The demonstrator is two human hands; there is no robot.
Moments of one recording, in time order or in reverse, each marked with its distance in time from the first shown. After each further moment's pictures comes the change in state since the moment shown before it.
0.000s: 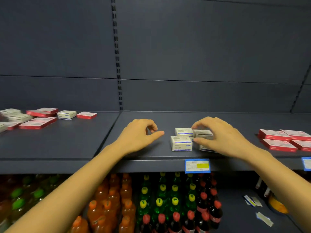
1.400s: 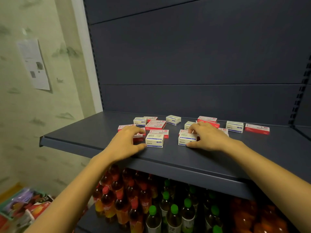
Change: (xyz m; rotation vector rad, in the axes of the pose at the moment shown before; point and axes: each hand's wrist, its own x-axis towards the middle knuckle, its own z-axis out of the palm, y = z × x) left_hand -0.210 -0.427 -0.345 0.328 0.085 -0.336; right_hand 0.233 -0.501 0.224 0.029 -0.277 -0.262
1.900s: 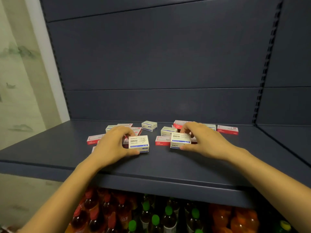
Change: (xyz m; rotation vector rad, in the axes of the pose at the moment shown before) left_hand 0.040 0.024 0.012 -0.071 0.050 0.123; right_hand -0.036 0.032 -0.019 0.080 0.206 -0.022
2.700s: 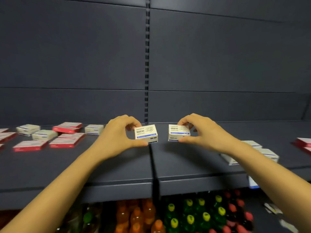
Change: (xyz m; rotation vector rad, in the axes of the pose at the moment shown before) left_hand 0.054 0.345 0.133 -0.316 0.012 0.288; right_hand -0.212 0.229 -0.179 0.000 0.069 0.245
